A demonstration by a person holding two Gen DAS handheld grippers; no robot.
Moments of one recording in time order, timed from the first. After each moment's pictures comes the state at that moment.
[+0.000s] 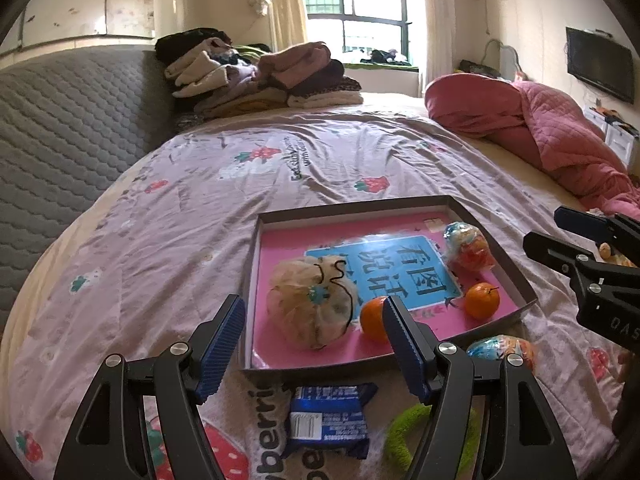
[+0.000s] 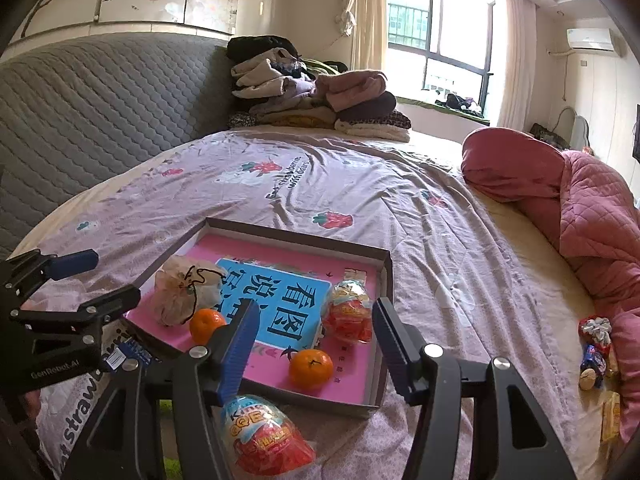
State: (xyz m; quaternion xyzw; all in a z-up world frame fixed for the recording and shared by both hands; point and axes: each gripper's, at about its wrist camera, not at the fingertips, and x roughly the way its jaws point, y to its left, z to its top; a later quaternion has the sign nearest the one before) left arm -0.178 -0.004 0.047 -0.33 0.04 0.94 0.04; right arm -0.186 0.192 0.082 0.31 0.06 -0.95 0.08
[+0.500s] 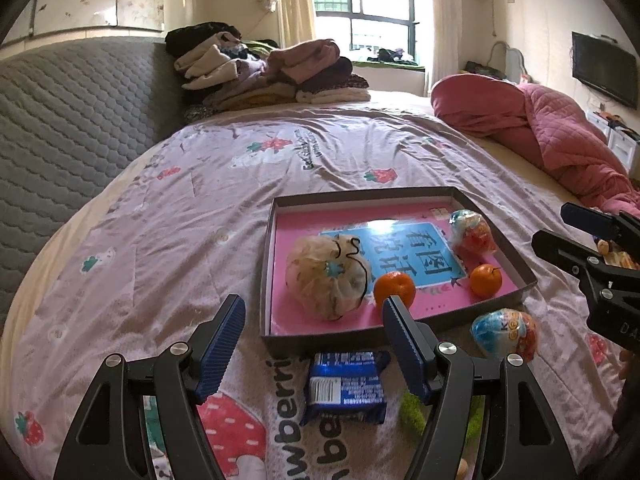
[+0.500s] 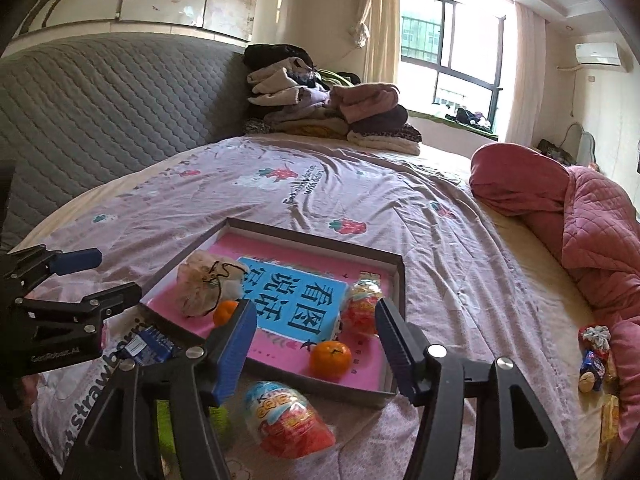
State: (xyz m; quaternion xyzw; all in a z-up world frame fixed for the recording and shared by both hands) left arm -0.153 -0.021 0.042 -0.34 0.03 0.94 0.04; right arm -0.159 0.178 0.081 0.29 0.07 -0.95 0.10
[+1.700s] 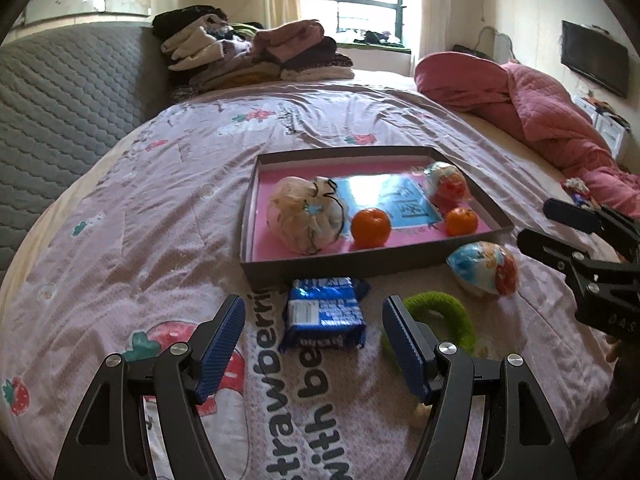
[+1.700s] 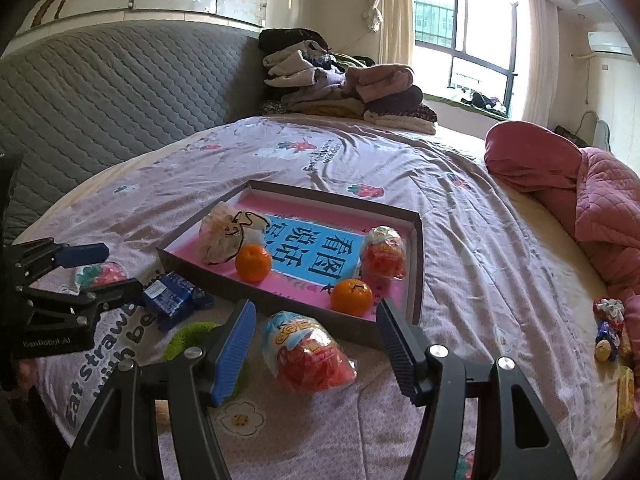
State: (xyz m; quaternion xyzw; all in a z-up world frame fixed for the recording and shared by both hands) left arm -0.108 -0.015 0.016 -0.37 0.03 0.93 0.07; right arm -0.125 0.185 0.055 0.32 0.07 -0.94 0.13
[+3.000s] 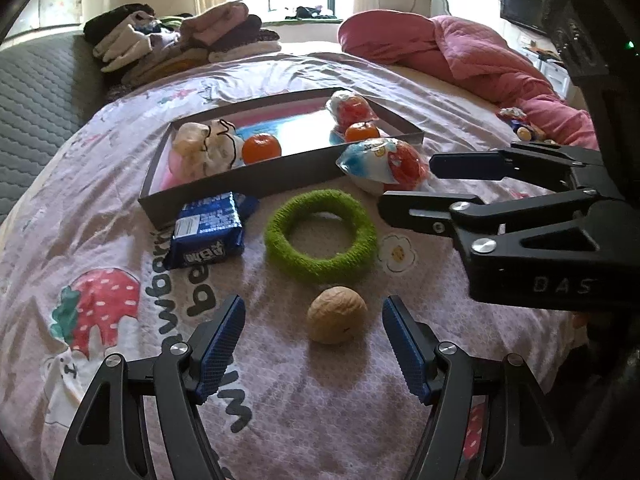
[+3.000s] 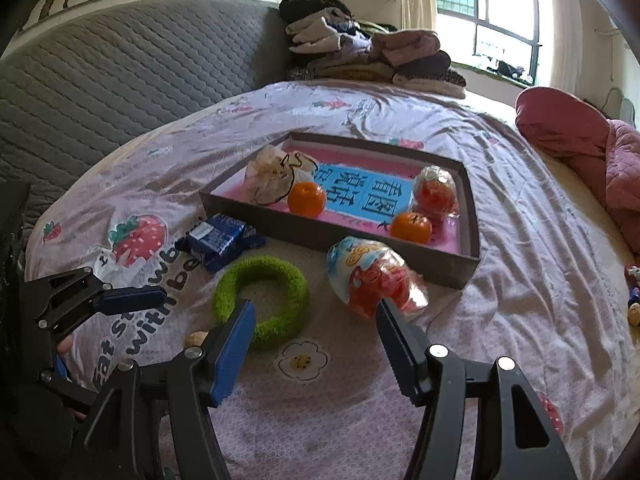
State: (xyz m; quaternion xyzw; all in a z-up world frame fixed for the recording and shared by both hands) left arm -0.054 0.034 -0.029 -0.41 0.08 0.89 0.17; right arm -0.103 0.165 0.020 0.38 0.05 -0.91 0.17
